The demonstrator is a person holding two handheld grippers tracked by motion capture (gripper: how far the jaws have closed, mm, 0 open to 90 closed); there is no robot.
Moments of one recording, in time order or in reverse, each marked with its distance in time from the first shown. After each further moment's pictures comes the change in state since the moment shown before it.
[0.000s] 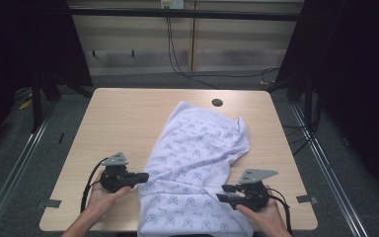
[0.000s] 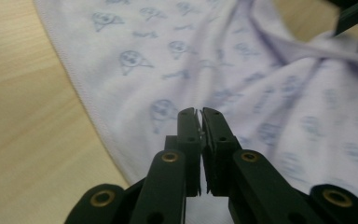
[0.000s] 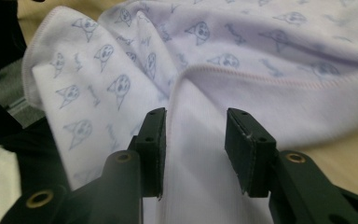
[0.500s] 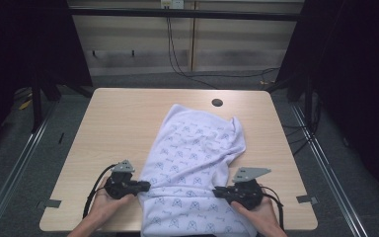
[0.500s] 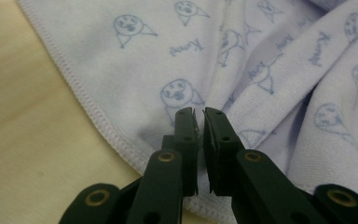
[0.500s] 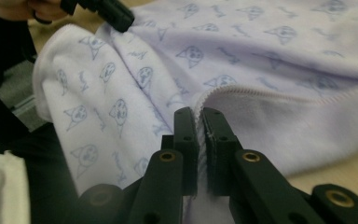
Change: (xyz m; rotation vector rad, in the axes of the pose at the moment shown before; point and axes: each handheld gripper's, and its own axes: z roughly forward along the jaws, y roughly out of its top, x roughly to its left) left arm -0.015 -0.023 0.005 0.111 -0.001 0.005; right arm 0.007 0.008 0.004 -0.007 0.016 -0.010
